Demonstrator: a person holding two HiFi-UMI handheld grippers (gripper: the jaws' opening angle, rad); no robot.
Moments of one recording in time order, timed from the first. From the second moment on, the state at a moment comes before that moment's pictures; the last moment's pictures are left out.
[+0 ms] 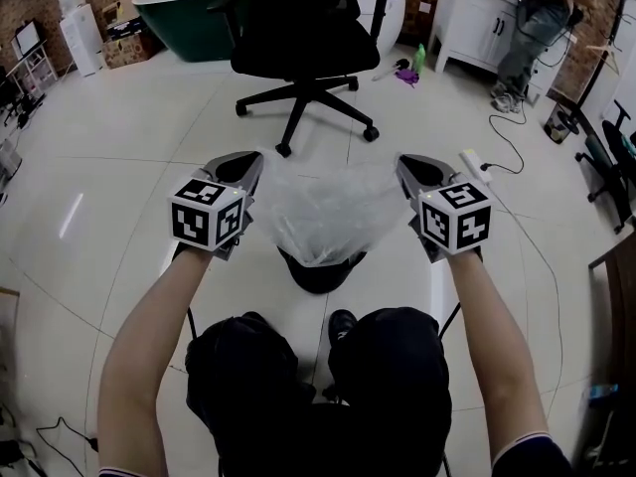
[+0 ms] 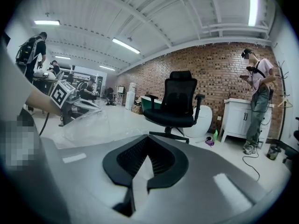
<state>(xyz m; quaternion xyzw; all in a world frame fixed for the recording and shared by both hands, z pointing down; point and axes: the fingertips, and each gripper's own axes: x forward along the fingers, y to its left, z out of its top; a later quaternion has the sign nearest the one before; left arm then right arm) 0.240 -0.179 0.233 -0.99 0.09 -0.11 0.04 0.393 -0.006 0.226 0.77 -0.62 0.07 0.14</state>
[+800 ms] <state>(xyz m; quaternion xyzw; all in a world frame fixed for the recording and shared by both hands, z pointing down) 0.258 -0.232 0.352 -0.97 0.12 -0.20 0.01 0.442 -0.039 0.333 0.77 -0.60 0.15 0.14</state>
